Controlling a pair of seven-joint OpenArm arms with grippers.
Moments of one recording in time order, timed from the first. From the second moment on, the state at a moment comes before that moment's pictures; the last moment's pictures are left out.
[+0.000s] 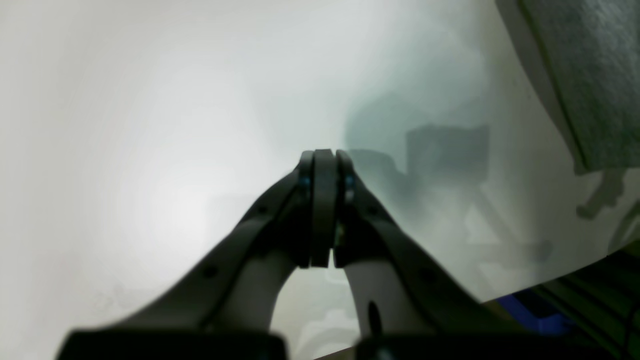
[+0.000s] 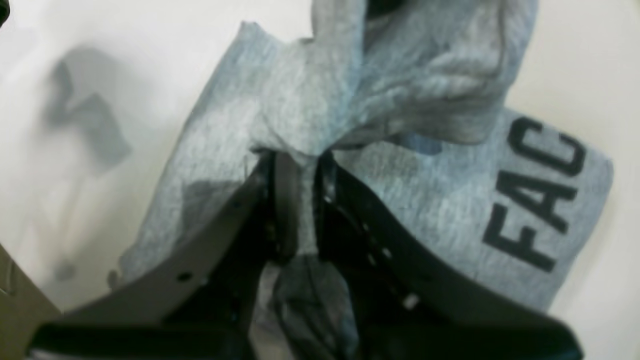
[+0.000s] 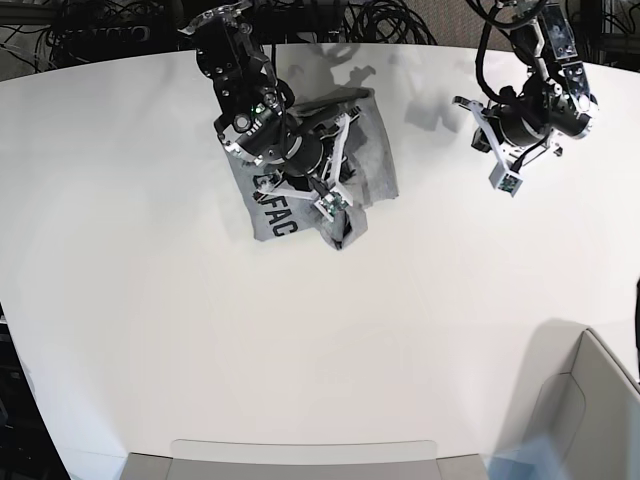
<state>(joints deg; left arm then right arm) 14.5 -9.6 -22.7 110.4 -25.3 -35.2 78.6 -5.3 -2.5 -22.6 105.1 1.4 20.8 -60.9</state>
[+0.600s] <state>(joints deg) 14.6 -9.5 -22.6 110.4 -25.2 -35.2 78.6 -5.3 0.4 -27.8 120.2 2.3 21.0 -60.5</state>
